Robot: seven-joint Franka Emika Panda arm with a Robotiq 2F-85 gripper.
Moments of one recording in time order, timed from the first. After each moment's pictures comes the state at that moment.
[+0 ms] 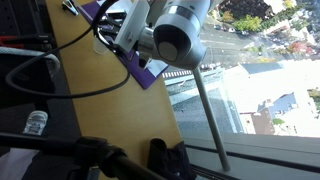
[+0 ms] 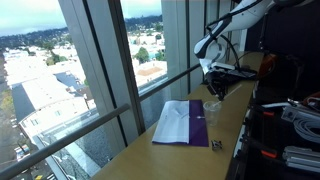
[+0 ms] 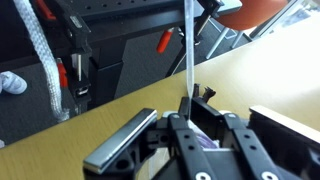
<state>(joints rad) -0.33 0.93 -0.04 -1.44 0.41 1.47 -0.10</state>
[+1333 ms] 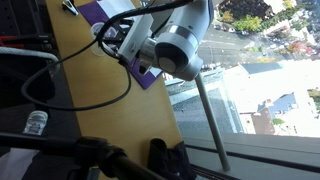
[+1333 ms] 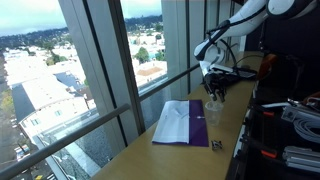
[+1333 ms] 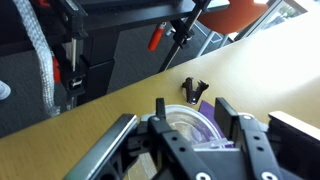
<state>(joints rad) -0.37 1.05 -0.04 -1.28 0.45 1.39 -0.09</state>
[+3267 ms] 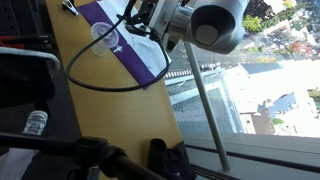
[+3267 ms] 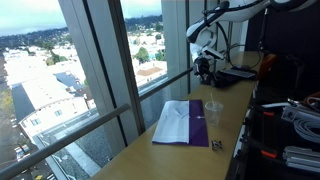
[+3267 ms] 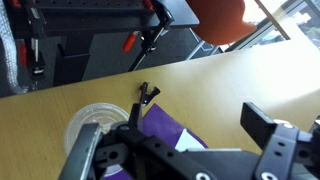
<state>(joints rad) -0.34 0.97 0.02 -1.16 0.46 1.27 -0.12</state>
